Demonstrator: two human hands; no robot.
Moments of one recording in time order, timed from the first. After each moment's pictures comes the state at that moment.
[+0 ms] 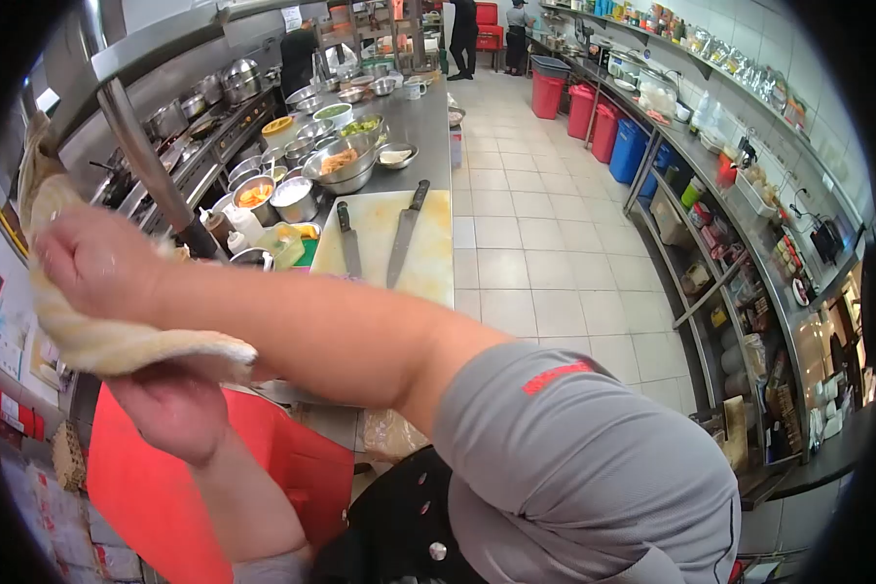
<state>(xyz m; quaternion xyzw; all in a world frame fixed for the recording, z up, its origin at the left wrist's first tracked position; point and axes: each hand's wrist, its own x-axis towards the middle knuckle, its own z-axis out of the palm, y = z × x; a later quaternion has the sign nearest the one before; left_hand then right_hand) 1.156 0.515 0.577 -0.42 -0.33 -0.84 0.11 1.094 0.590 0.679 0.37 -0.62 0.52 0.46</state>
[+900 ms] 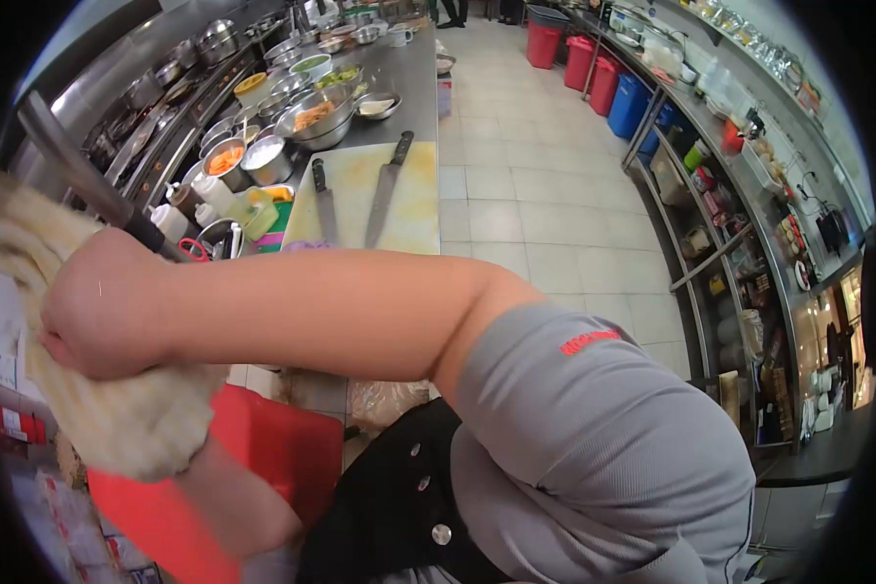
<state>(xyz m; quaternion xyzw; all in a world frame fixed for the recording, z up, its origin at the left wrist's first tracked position) 1.147 0.531 0.547 -0.17 -0.44 -0.81 0.35 1.130 0.654 0.649 0.38 -0.81 0.35 0.26</state>
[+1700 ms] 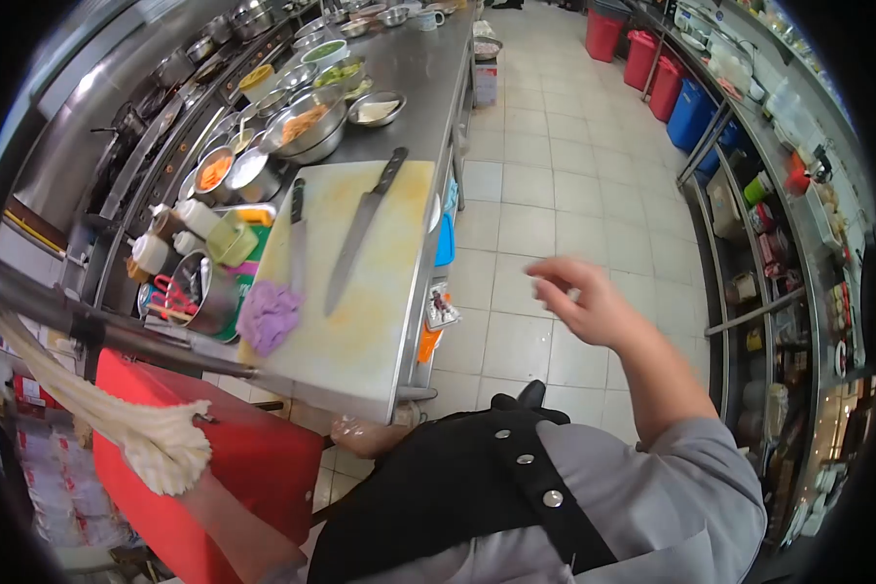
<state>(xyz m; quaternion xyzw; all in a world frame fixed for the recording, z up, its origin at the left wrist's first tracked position) 1.150 0.596 0.438 0.05 -0.50 -0.81 0.30 1.280 1.145 0.428 -0.04 -0.87 0.48 0.13</state>
